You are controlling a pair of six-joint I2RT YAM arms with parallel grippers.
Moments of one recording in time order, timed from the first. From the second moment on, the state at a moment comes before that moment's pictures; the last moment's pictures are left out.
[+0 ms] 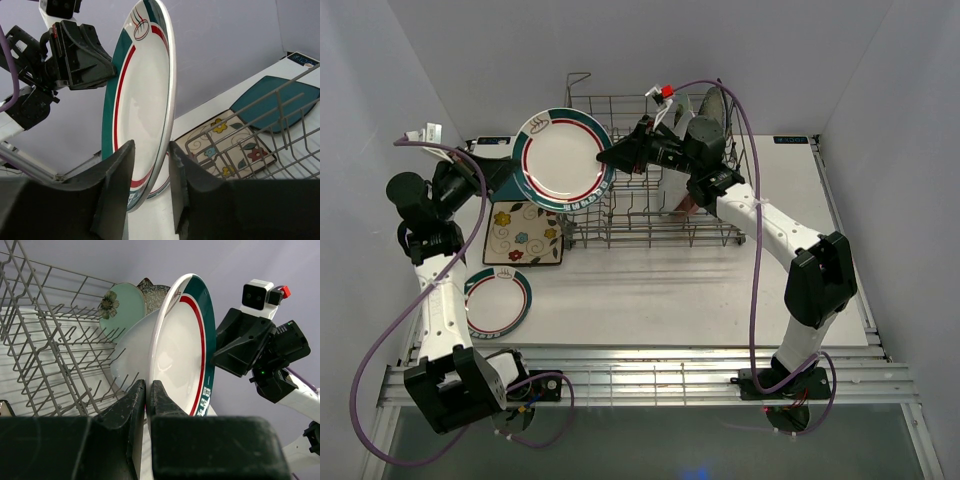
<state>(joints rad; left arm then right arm) 0.36 1.12 1.01 0.34 0.98 -0.85 0.63 1.77 1.56 0.43 -0.70 0.62</state>
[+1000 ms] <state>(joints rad) 0.28 1.08 0.95 0.36 0.86 -0.65 0.65 1.77 1.60 0.06 -0.26 0.50</state>
